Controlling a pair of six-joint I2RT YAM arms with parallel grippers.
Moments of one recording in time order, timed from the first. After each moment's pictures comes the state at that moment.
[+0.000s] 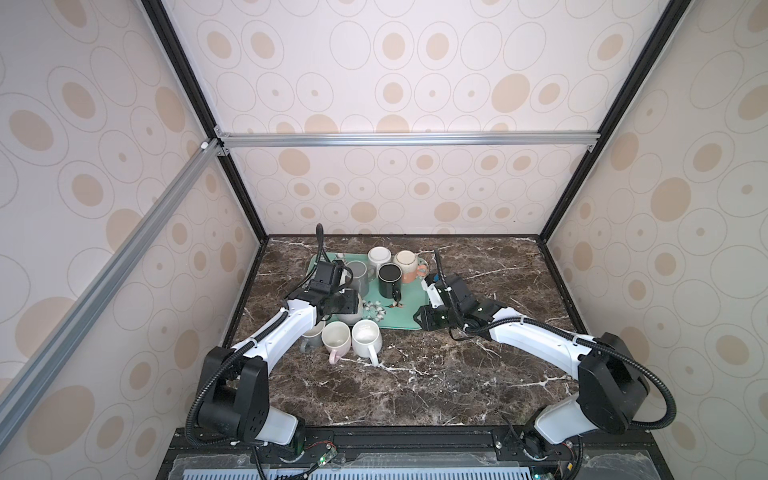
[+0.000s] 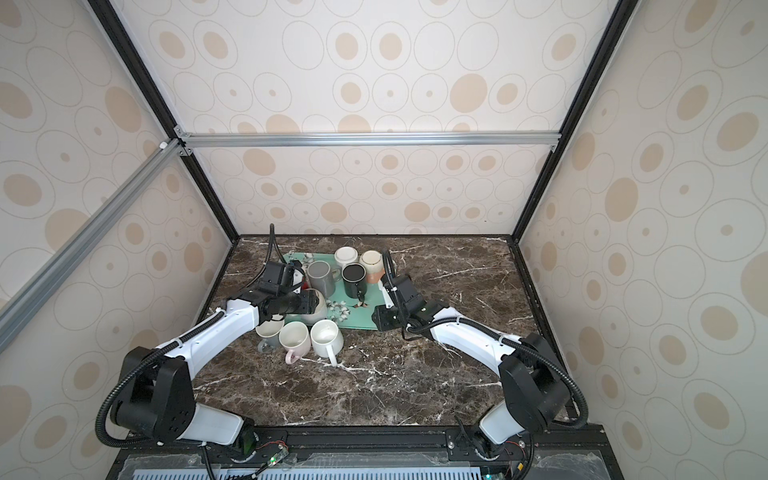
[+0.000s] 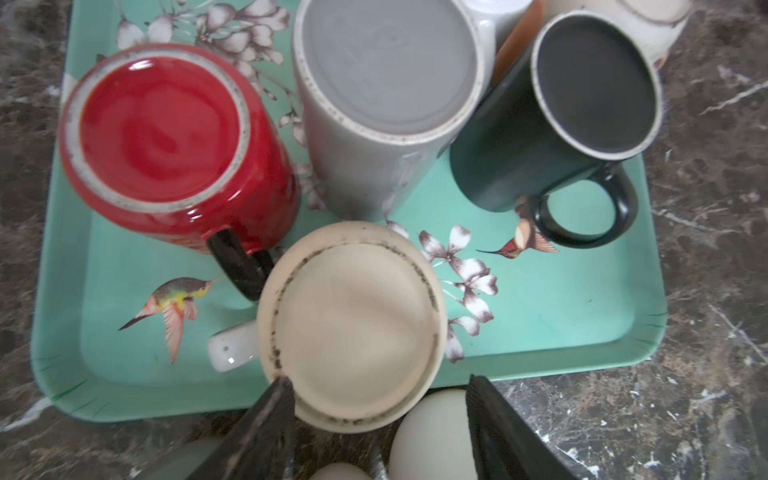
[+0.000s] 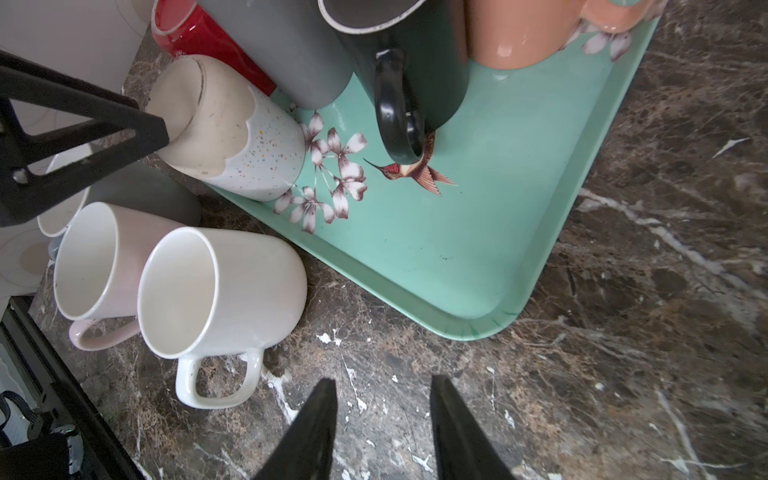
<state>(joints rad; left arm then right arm) -0.29 1.45 0.99 -0.44 0.05 -0.24 0.67 1.51 1.01 -0.33 -0.13 0.42</state>
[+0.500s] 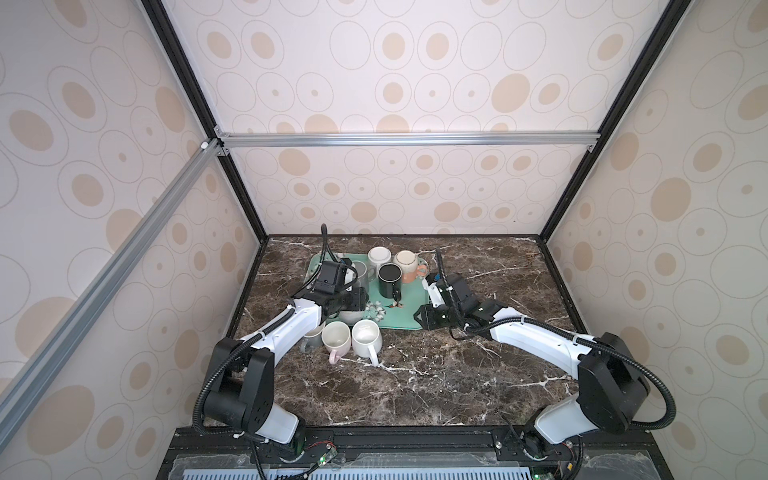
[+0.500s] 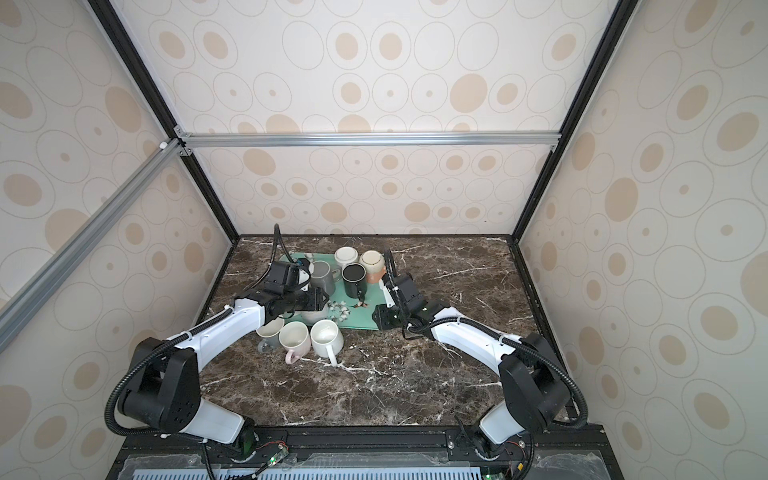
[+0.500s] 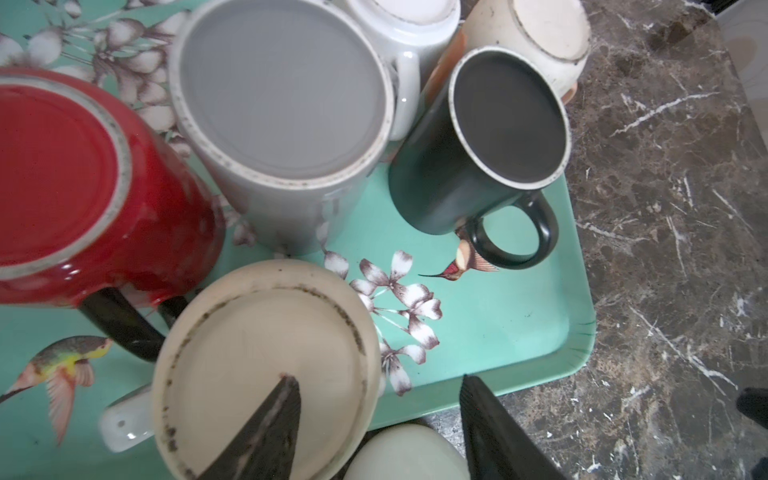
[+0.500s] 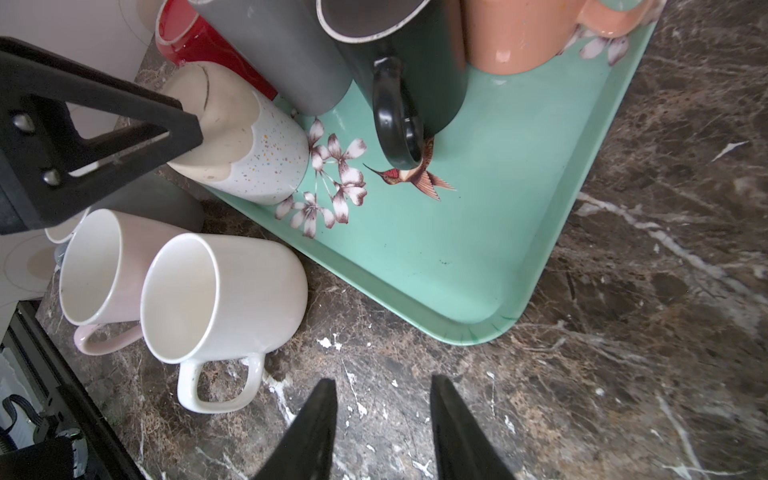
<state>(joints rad) -0.33 1.50 0.98 -0.33 0.14 -0.28 0.67 1.51 1.00 -0.31 -0.14 0.42</state>
